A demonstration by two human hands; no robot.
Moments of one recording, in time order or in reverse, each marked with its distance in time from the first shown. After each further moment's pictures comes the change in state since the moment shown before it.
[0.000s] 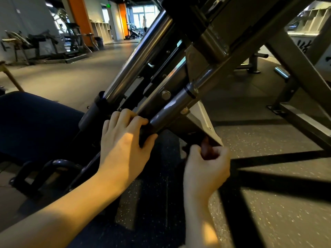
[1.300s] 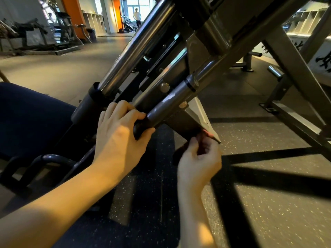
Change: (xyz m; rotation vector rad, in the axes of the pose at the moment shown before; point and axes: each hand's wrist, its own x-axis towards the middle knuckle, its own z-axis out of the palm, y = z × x) left_hand 0.000 -0.008 0.009 -0.085 0.013 0.017; right_hand -0.008 0.003 0.016 -0.078 0.040 -0.156
